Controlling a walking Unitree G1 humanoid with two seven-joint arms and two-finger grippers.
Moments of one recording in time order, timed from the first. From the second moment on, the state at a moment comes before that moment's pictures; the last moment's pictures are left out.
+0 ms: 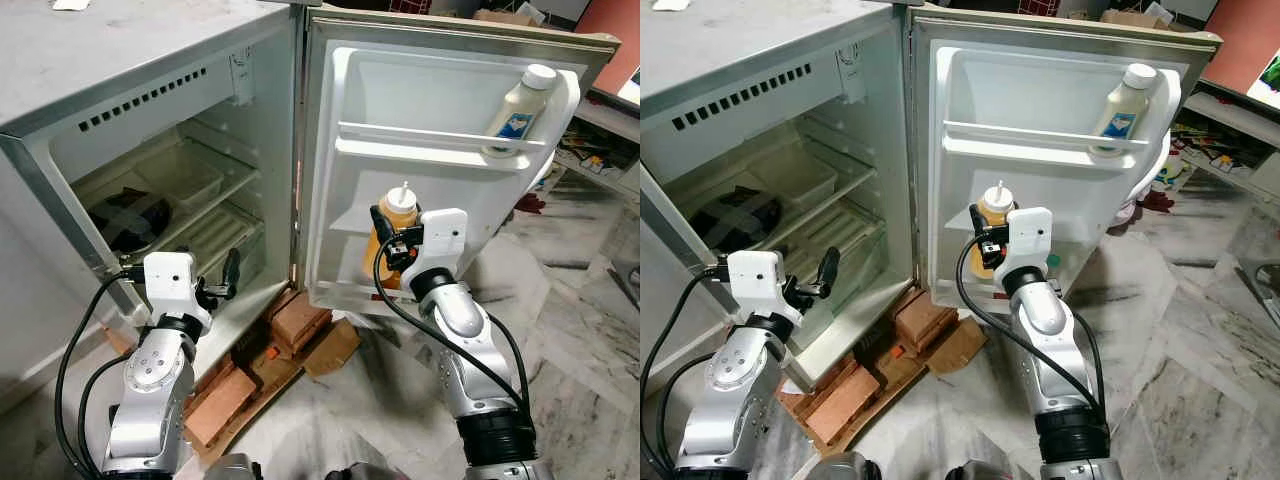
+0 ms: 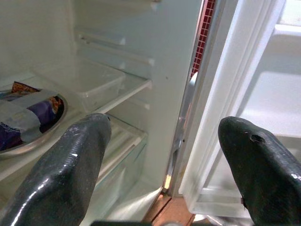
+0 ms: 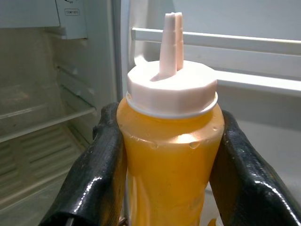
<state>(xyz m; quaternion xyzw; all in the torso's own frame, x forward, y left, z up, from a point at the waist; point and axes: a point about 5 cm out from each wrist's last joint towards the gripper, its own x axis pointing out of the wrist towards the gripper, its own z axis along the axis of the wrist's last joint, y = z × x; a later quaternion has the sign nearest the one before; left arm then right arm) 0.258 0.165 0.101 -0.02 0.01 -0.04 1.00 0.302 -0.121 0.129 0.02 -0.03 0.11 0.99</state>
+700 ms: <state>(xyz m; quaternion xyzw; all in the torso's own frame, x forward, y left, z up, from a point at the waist) 0.260 0.165 0.104 -0.02 0.01 -0.04 1.00 0.302 -0.120 0.127 0.01 -0.03 0.12 0.99</state>
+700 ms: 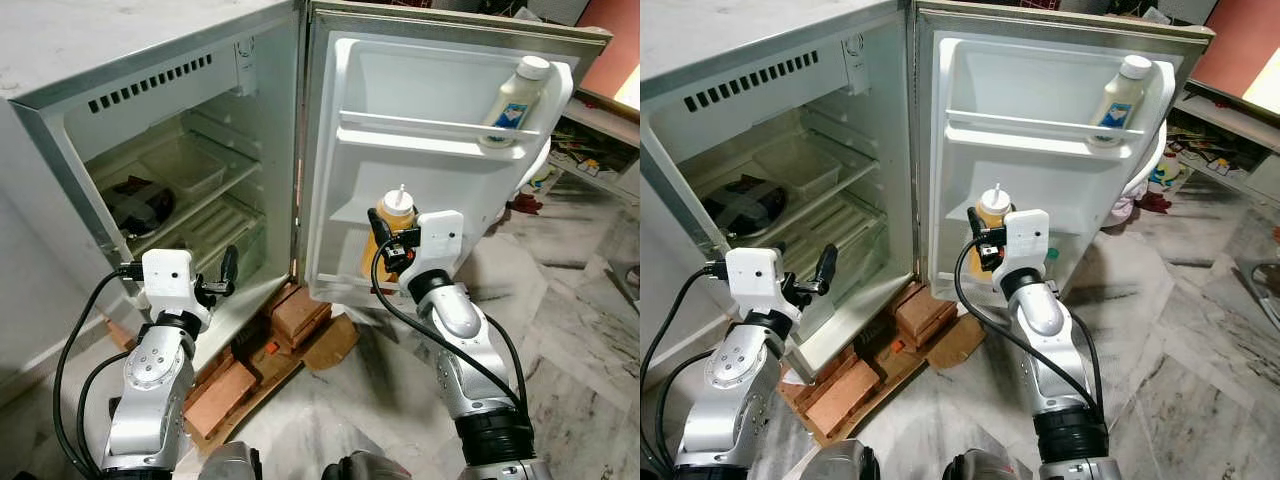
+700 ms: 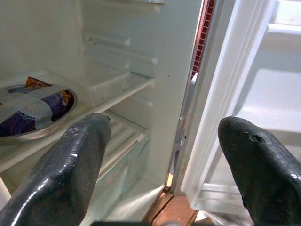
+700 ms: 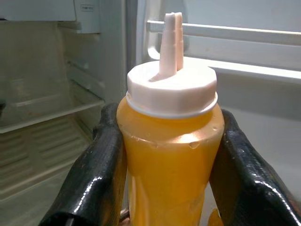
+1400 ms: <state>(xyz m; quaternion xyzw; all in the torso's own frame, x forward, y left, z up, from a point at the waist) 0.261 0.161 0.115 -0.02 -0.03 -0.05 1.00 0.308 -0.121 0.132 0.00 -0.05 0.12 0.99</state>
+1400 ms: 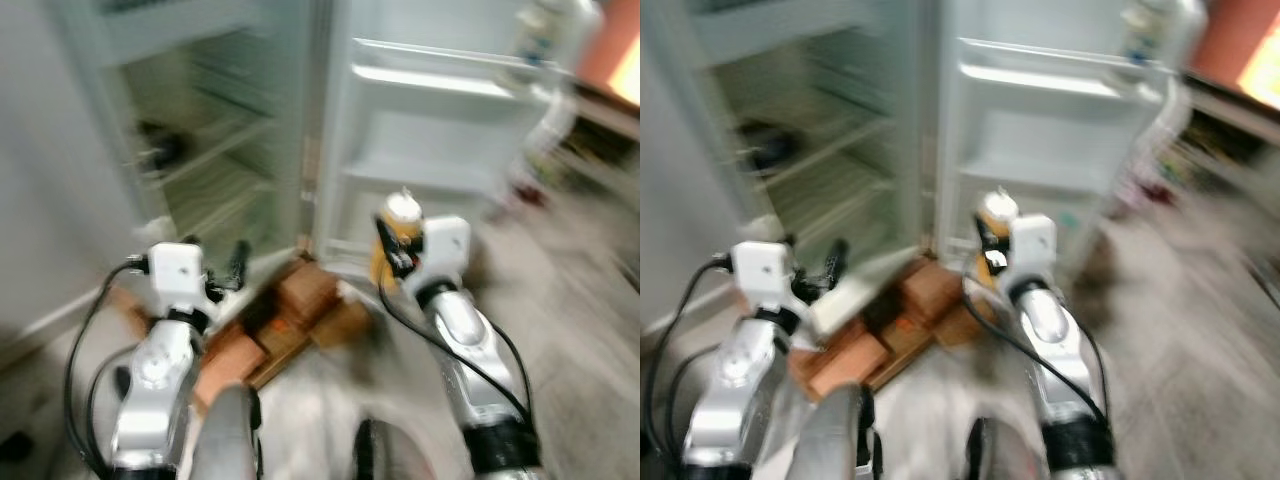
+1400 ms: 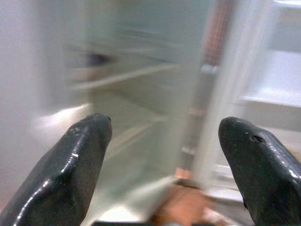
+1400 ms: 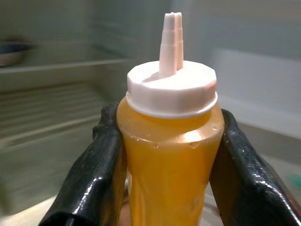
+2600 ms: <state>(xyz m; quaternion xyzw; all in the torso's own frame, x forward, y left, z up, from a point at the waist) 0.261 0.164 0.104 -0.01 0.00 -0.06 1.00 0.306 -0.104 0.126 0.00 -0.04 0.14 0.99</state>
